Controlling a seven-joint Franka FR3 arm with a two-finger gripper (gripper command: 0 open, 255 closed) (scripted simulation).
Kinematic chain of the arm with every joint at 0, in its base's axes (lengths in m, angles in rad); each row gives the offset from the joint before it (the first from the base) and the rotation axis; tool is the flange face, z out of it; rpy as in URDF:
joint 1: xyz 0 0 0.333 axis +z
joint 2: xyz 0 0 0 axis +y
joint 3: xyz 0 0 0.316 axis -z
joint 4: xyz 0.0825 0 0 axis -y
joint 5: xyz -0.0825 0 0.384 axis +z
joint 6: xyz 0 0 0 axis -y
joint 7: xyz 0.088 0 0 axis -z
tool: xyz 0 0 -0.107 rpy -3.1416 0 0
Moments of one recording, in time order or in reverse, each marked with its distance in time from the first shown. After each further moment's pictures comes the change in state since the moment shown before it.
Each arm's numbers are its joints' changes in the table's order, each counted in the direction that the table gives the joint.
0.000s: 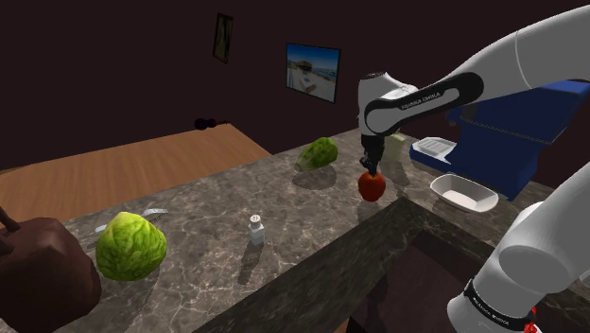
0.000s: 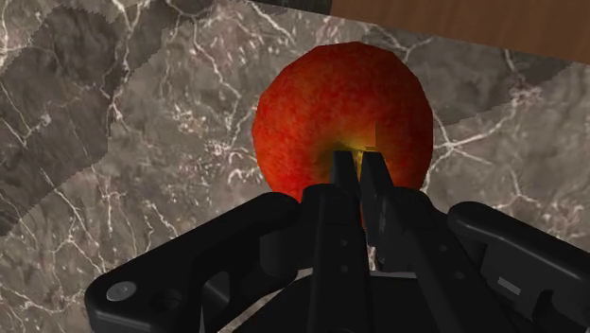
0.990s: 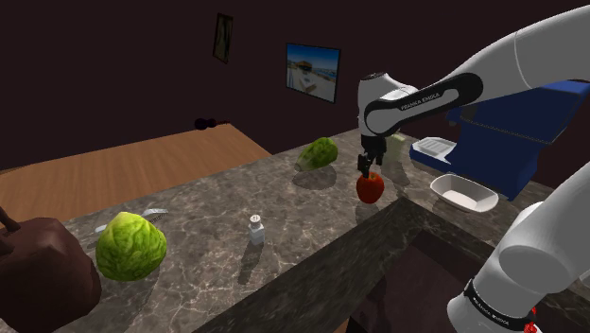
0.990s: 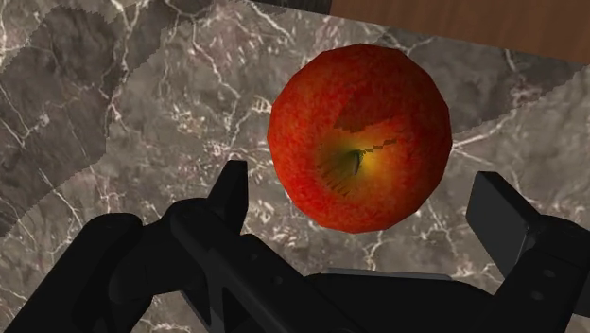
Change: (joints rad) arm 0.000 0.003 0.000 -0.002 0.000 0.004 0.001
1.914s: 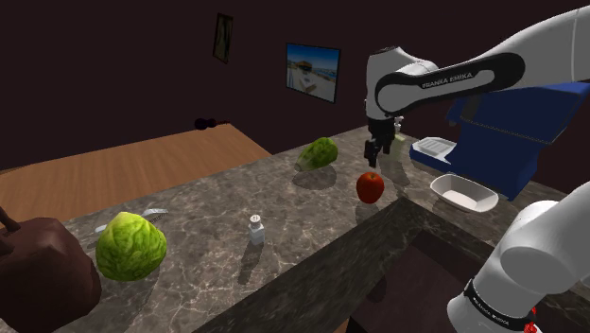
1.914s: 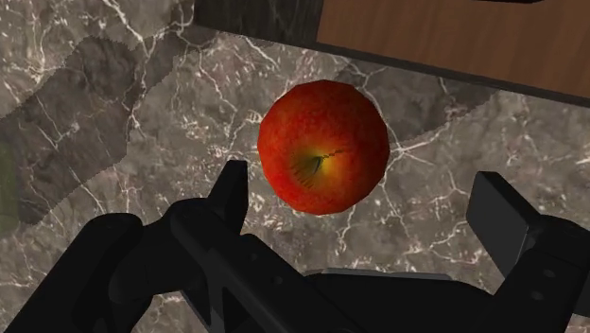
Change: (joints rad) arm 0.026 -0.158 -0.027 0.026 0.036 -0.179 -0.001
